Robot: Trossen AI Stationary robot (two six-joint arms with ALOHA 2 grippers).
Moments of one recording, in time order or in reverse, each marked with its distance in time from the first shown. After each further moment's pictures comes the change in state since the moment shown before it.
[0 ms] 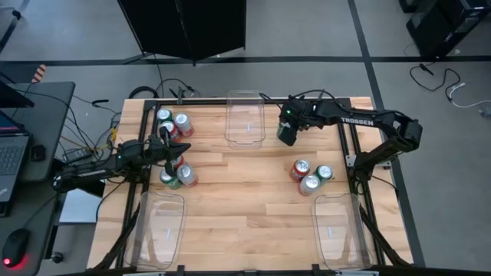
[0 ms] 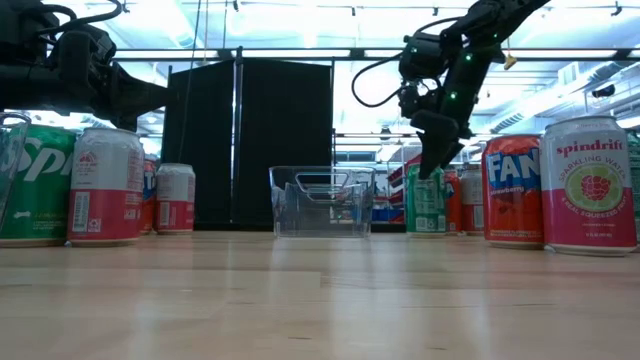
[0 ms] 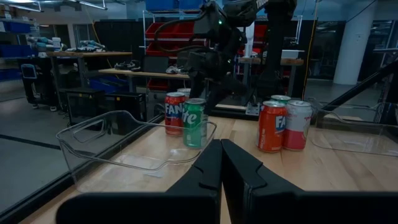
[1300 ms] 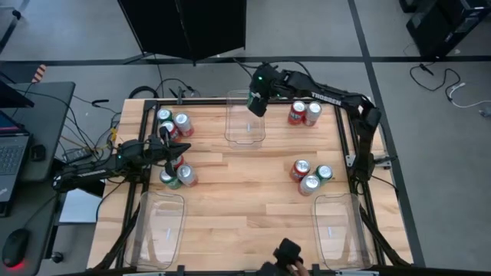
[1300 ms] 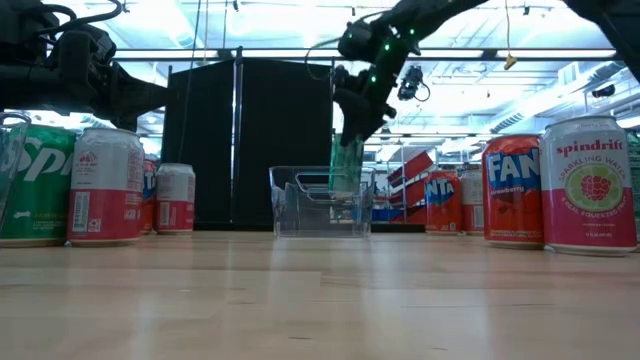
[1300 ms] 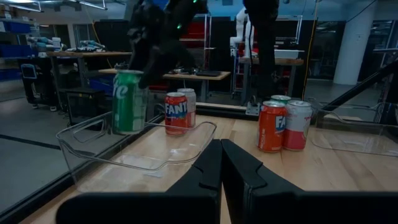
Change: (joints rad) left arm 0.000 0.000 0.000 0.000 0.000 0.000; right arm -0.073 0.438 0.734 -0.112 -0.005 -0.118
